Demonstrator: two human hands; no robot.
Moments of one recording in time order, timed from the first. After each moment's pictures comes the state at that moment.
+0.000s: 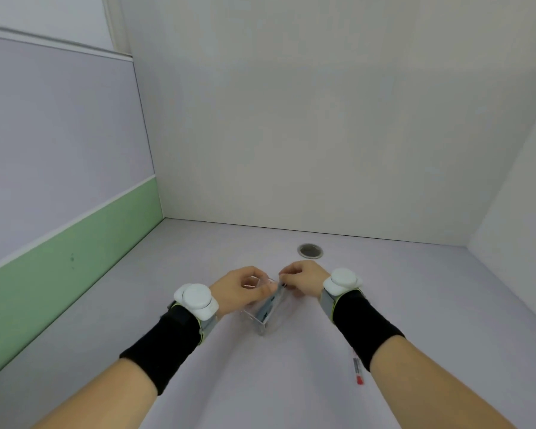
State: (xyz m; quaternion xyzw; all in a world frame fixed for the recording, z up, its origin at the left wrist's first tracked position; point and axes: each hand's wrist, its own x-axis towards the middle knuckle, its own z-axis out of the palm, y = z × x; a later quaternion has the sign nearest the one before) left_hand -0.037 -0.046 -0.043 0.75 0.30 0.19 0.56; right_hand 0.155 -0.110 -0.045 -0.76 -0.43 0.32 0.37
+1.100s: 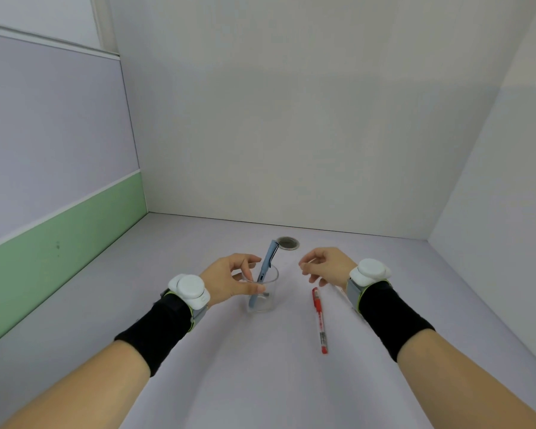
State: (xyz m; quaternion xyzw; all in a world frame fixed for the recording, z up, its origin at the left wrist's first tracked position) left_hand -0.033 -0.065 -0.041 0.78 0.22 0.24 0.54; right_hand 0.195 -0.198 -0.006 -0.77 -0.43 0.27 0.39
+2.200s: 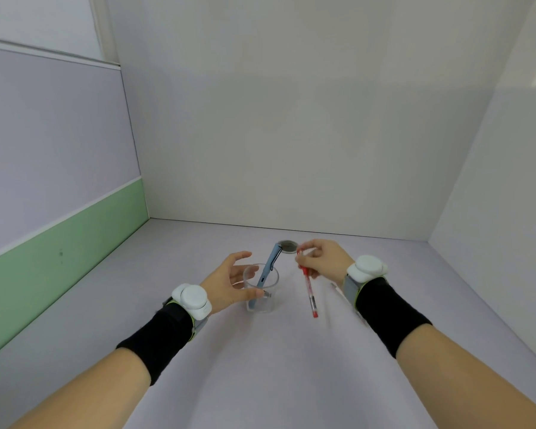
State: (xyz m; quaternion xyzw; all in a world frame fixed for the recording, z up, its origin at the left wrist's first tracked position) left_hand -0.033 -0.071 -0.048 0.75 0.25 0.23 0.57; right_hand 0.193 -0.193 0.000 -0.72 -0.44 0.25 0.47
